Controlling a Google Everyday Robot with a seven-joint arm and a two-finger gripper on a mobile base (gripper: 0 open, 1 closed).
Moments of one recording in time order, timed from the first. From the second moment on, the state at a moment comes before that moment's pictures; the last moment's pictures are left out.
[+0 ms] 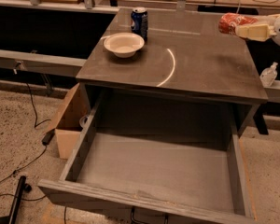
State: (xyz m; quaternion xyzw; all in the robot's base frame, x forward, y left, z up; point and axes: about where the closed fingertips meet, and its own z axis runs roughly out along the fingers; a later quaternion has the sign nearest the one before) arm 0.727 -0.349 0.965 -0.27 0.75 0.13 0.59
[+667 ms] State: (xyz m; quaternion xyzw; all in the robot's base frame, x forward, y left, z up) arm 0.661 -0.328 0.992 -0.32 0.74 0.17 0.57
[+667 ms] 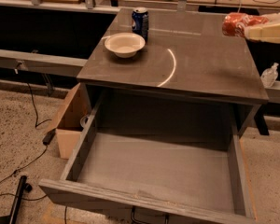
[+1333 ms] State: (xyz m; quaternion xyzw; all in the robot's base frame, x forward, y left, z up) arm 0.570 -0.278 0.970 -0.33 0.74 0.27 0.52
